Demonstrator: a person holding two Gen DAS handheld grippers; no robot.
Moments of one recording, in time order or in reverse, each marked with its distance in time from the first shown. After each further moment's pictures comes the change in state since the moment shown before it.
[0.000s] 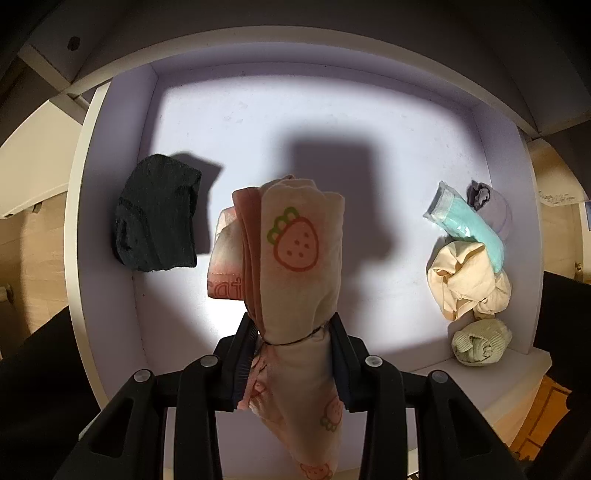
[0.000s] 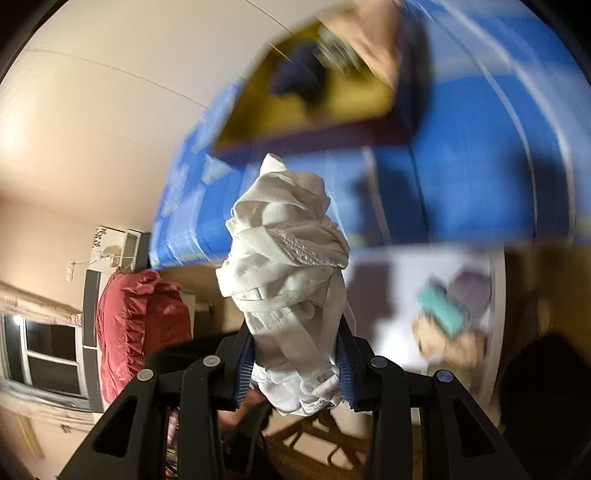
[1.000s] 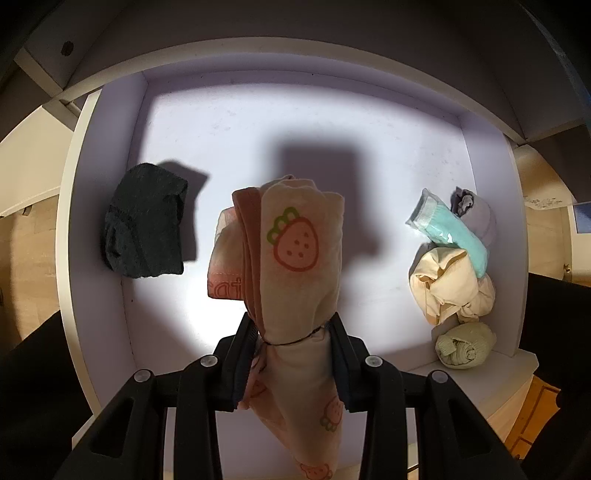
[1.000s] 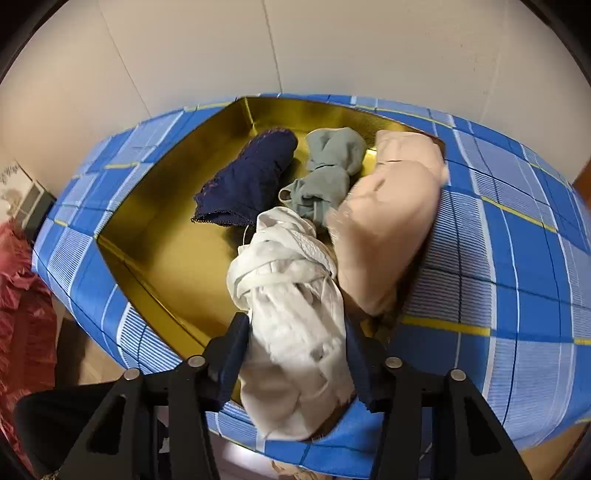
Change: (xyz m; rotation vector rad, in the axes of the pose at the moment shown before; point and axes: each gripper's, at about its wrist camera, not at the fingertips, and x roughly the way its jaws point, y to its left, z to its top) left arm -0.022 0.019 -0.010 0.007 -0.020 -0.046; right arm 0.043 0.005 0.130 -0.294 -0.105 -0.498
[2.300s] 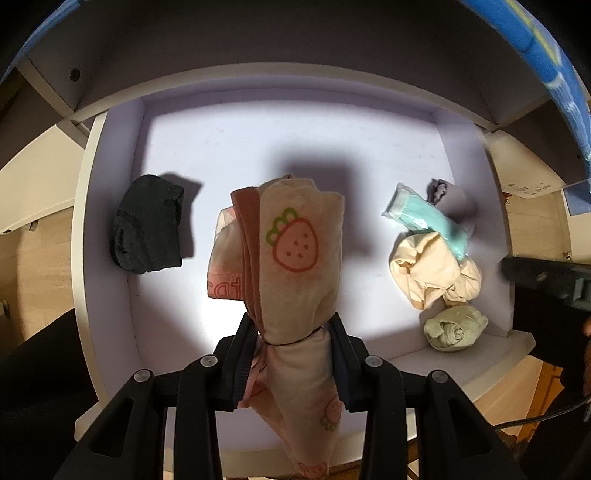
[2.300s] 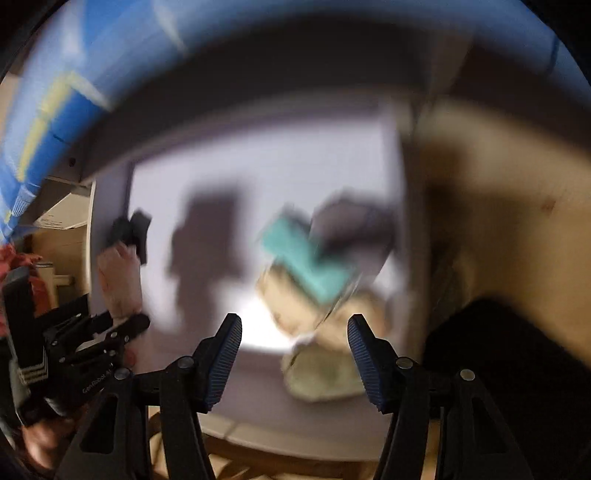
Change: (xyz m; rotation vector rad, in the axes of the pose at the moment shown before) left arm -0.027 -0.013 -0.024 0.053 -0.064 0.007; right arm 0.115 -0.021 -0.240 0.333 0.512 0.096
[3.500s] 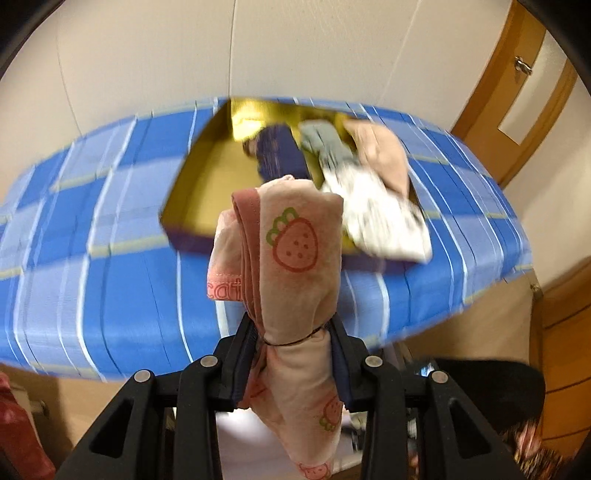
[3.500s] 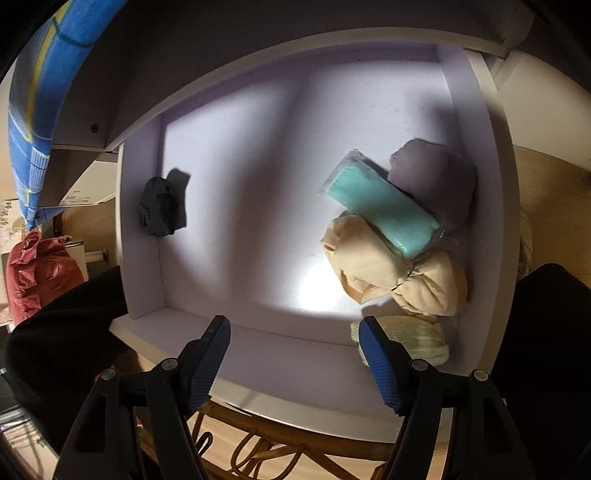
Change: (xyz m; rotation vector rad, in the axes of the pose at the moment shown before) left arm -0.254 -0.030 0.148 0.123 -0.385 -0.040; right arm 0.020 0.042 -0.010 -0.049 0.080 0.113
